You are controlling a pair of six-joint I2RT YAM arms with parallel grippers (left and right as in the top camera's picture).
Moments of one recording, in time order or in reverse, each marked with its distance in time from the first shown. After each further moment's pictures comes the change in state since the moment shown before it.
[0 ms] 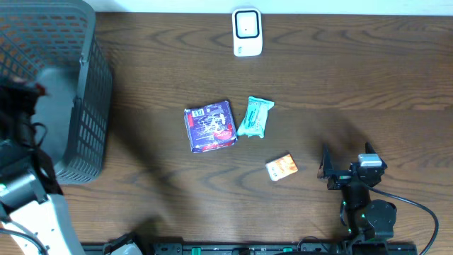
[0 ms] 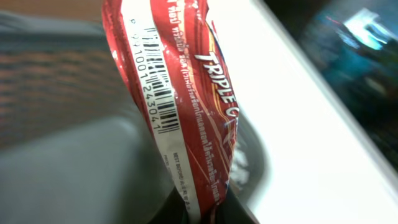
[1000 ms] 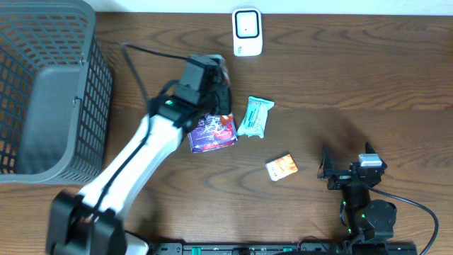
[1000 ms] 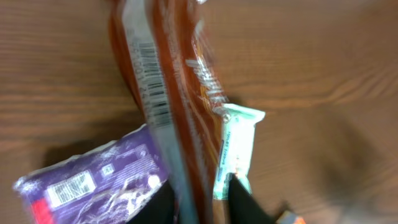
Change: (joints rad) left arm -0.981 0.540 0.000 -0.005 0.100 0.297; right arm 0.000 0.000 0.000 0.000 0.000 0.000
